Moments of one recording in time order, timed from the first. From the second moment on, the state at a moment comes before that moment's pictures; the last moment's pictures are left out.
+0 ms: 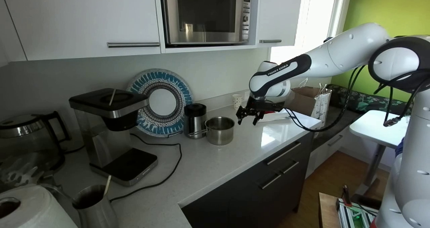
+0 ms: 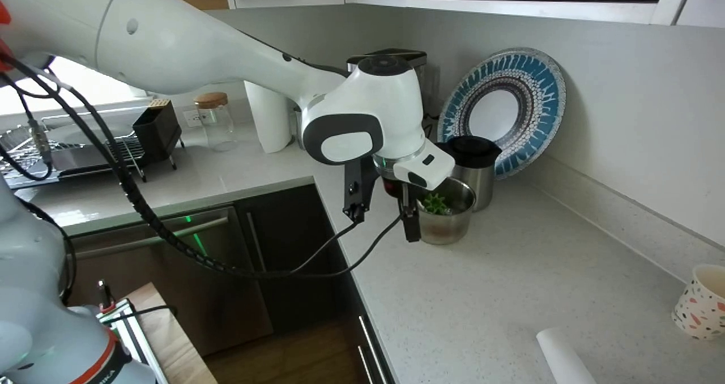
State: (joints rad) arm -0.25 0.08 -0.30 -2.06 0.23 2.37 0.12
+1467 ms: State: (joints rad) arm -0.31 0.52 -0.26 -1.53 0.37 2.04 0.26
